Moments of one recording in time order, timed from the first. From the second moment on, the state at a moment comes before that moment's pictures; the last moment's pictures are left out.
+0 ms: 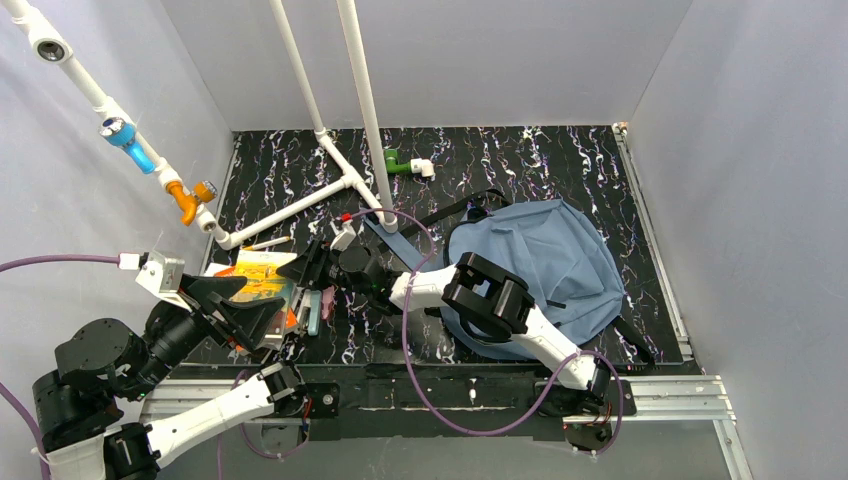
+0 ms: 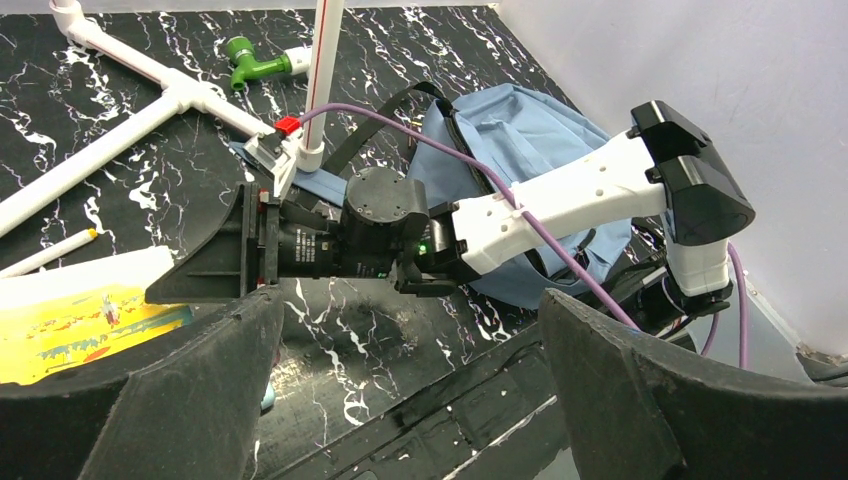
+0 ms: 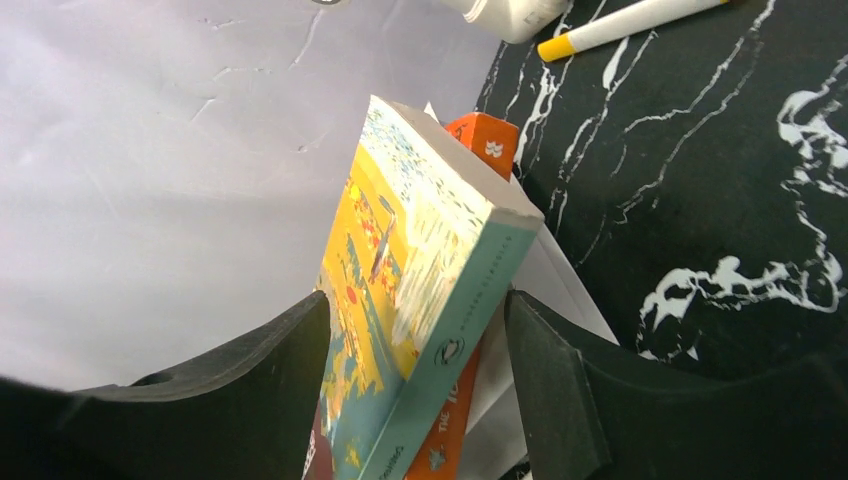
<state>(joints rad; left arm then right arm) -1.01 0.34 1.36 -1.17 -0.41 -0.38 1.19 2.40 1.57 0.78 0.01 1.12</state>
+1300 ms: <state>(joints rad) -1.01 0.44 1.20 -0.98 -0.42 -0.50 1.08 1.23 0.86 0.14 0.29 1.05</state>
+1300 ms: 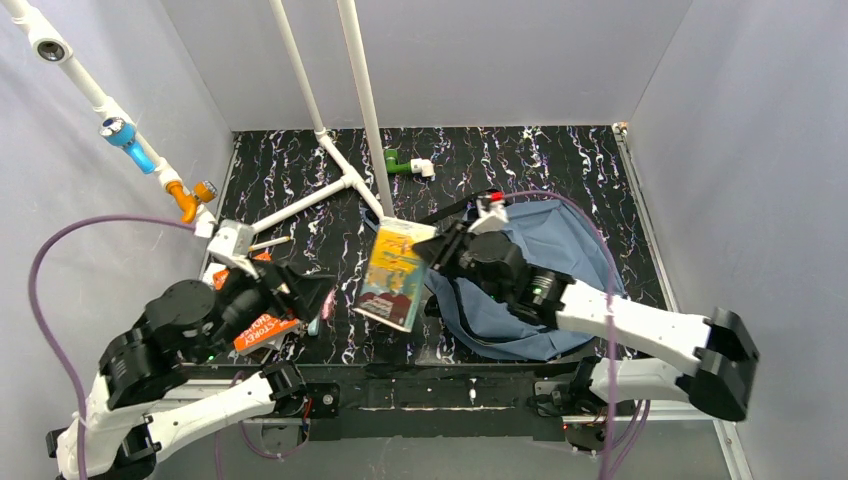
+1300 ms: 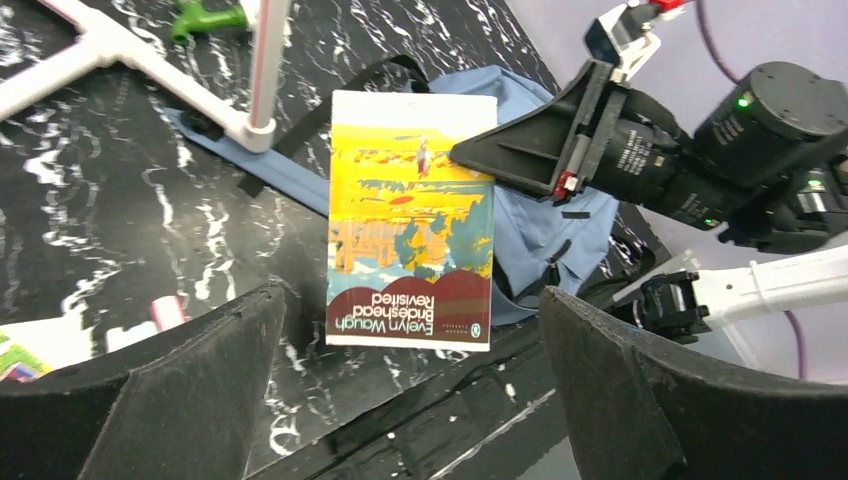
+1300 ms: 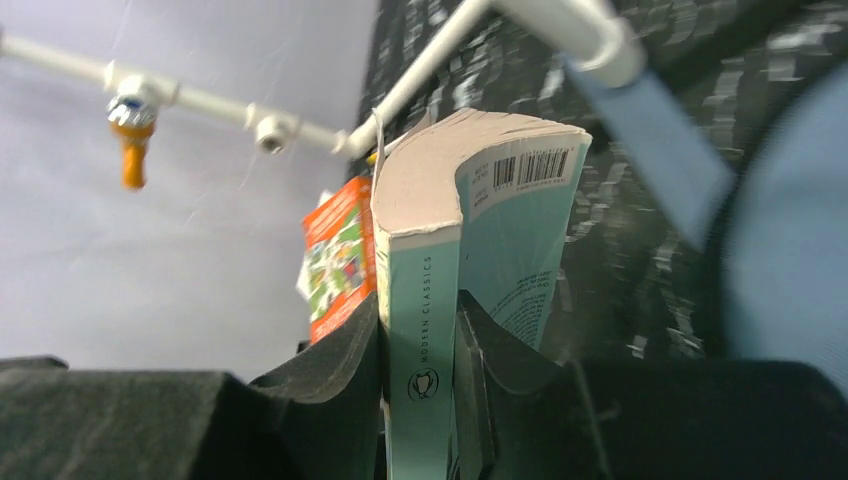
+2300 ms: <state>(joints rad) -0.96 0.89 0.87 -0.21 0.05 -1.61 0.95 0.71 0.57 0.05 0.74 1.49</state>
